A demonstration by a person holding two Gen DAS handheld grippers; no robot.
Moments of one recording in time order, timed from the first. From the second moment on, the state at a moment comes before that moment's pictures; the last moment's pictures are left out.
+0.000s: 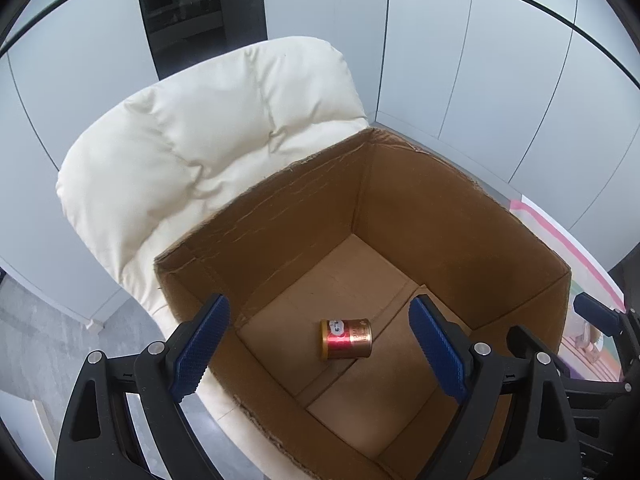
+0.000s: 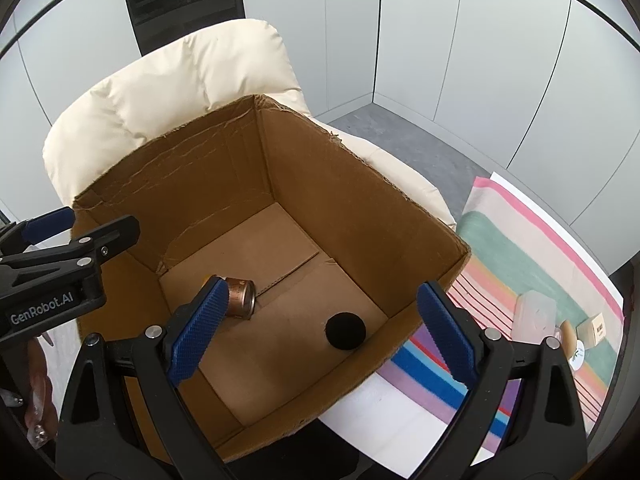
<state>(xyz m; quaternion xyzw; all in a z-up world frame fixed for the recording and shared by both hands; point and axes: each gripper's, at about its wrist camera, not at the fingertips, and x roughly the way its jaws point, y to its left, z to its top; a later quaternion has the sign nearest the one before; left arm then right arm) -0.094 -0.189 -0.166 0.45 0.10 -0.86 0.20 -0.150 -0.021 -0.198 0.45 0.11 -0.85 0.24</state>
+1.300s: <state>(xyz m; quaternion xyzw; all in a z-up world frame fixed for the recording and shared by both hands) 0.077 -0.133 -0.127 0.46 0.11 -0.87 0.16 0.040 0.063 -0.141 0.45 0.10 -0.86 0.22</state>
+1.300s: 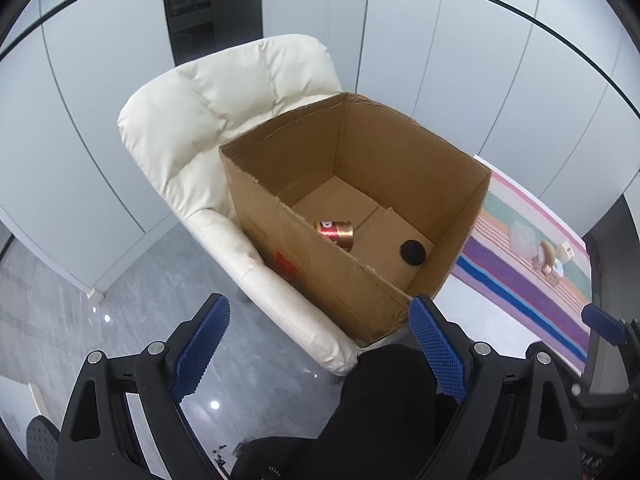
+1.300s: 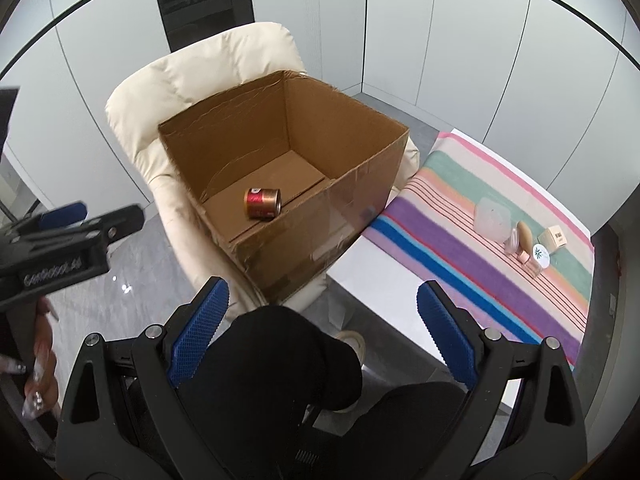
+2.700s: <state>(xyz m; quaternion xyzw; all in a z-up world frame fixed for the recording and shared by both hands) 0.037 0.004 -0.127 0.46 0.01 -0.89 0.02 0.044 0.230 -0.137 0.46 0.00 -0.88 0.04</state>
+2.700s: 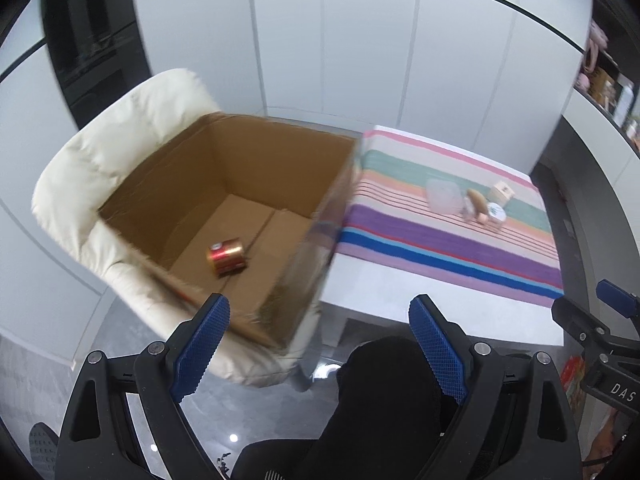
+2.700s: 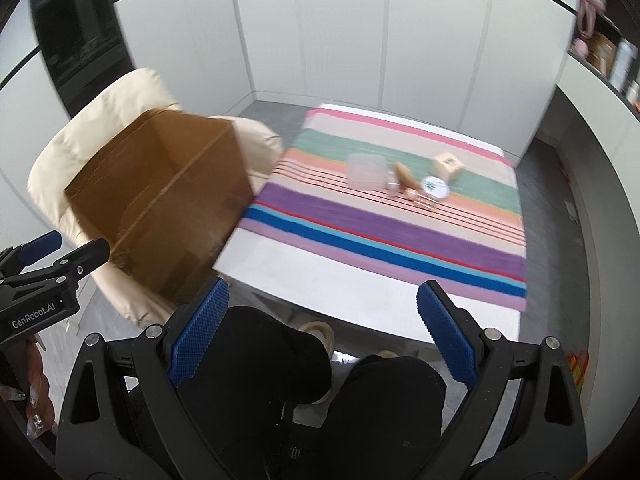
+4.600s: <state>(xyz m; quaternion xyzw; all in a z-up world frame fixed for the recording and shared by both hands) -0.216 0.194 -0.325 0.55 -0.02 -0.84 -0.05 -0.200 0.392 -0.344 0.51 -0.14 -0.84 -0.10</state>
